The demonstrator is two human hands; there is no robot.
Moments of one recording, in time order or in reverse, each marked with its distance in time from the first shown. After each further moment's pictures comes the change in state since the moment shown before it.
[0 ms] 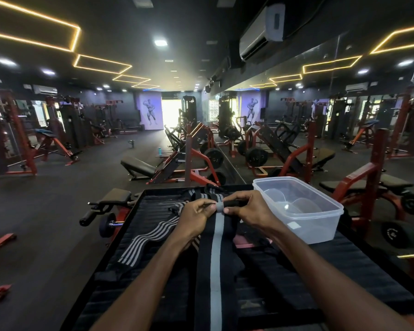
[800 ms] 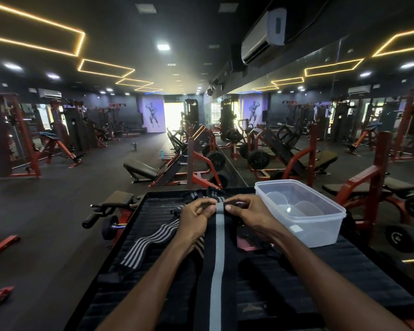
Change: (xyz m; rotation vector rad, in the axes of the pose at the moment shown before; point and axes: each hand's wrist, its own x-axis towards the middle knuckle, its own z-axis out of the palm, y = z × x) left_hand -0.002 -0.001 0.001 -0.182 0.098 -0.051; right_hand -0.003 -0.002 0.005 0.089 0.023 0.115
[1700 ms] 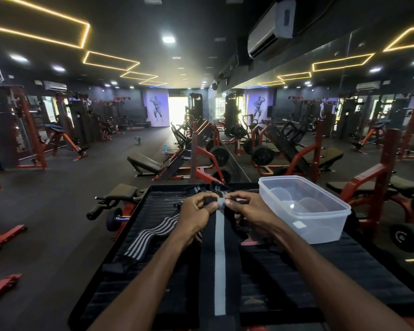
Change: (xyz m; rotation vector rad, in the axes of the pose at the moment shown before) left_hand -0.009 0.011 -0.006 0.088 -0.011 0.011; right_hand -0.001 0.004 0.004 0.104 -0.095 0.132
